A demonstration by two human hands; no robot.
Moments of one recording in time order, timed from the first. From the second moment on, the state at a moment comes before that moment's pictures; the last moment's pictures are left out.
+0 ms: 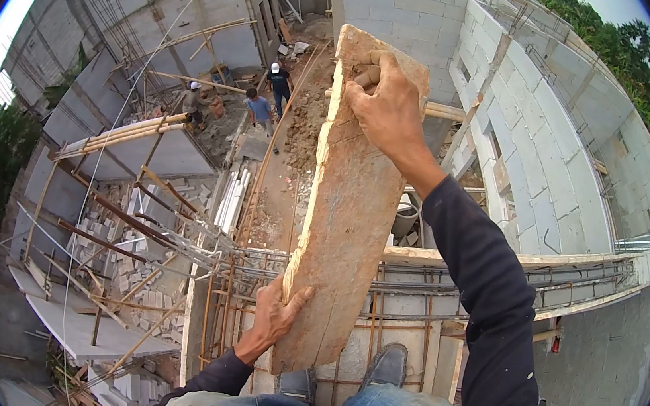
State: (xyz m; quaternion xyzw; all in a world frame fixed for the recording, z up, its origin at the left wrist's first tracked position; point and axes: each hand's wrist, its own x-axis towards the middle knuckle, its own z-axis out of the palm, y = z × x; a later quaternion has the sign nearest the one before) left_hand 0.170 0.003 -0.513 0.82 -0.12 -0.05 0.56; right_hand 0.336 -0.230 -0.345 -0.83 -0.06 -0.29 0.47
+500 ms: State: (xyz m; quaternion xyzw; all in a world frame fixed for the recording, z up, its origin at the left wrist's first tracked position) left_hand 0.176 0.007 -0.525 0.83 -0.11 -0.12 0.53; right_hand 0.347 -0.242 -0.340 -0.74 -0.01 -0.13 0.66
